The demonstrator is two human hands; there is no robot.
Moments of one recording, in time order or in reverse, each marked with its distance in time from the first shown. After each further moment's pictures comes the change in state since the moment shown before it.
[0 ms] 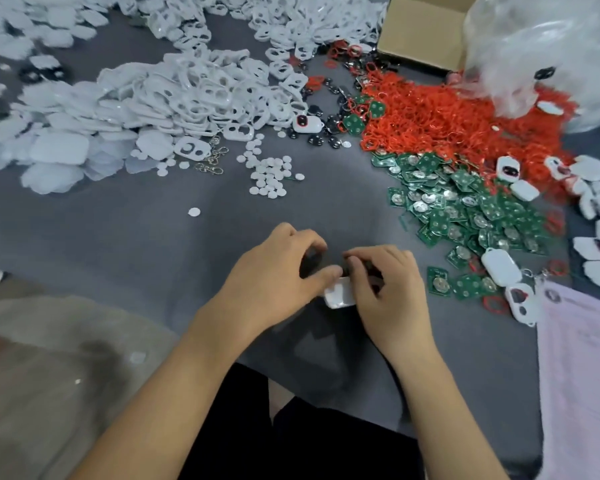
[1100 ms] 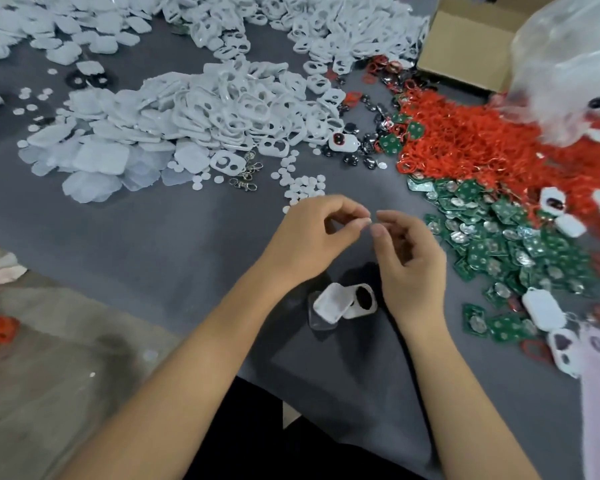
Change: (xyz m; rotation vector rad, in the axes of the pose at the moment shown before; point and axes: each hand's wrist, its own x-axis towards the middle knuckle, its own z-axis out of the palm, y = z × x) left_hand 0.066 -0.012 -0.023 -0.416 0.228 0.205; right_hand 0.067 -0.011 0.030 0.398 0.118 0.050
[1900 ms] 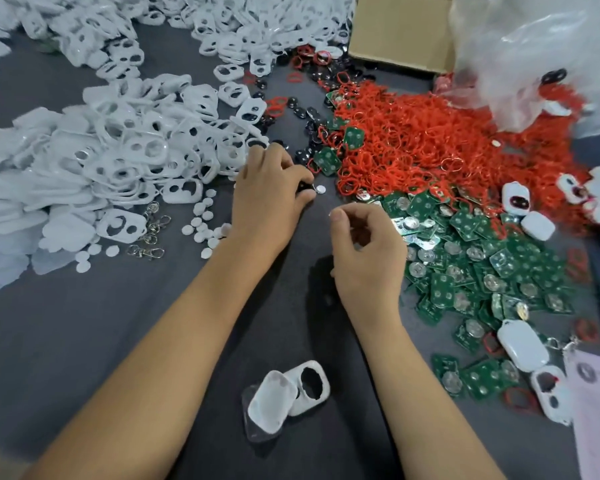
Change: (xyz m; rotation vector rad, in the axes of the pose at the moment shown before) left_hand 0.148 -0.029 0.037 0.734 0.076 0.083; right_hand 0.084 0.027 0.013 -0.040 0.246 0.151
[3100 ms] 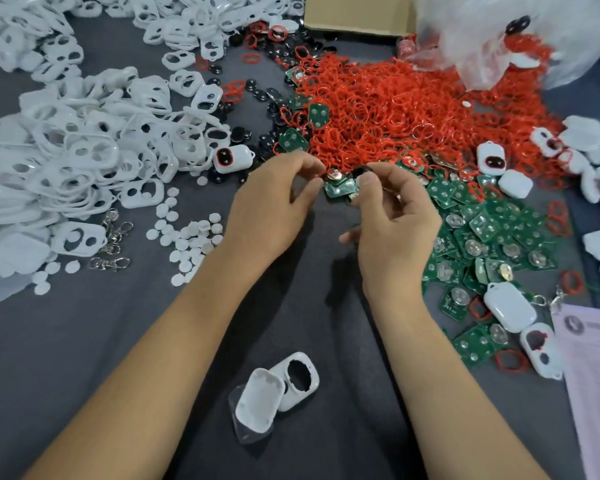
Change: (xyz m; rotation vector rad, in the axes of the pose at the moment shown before) left_hand -0.012 0.029 0.008 -0.472 -0.105 0.107; right_hand 0.015 0.000 -0.031 0.340 0.207 0.177
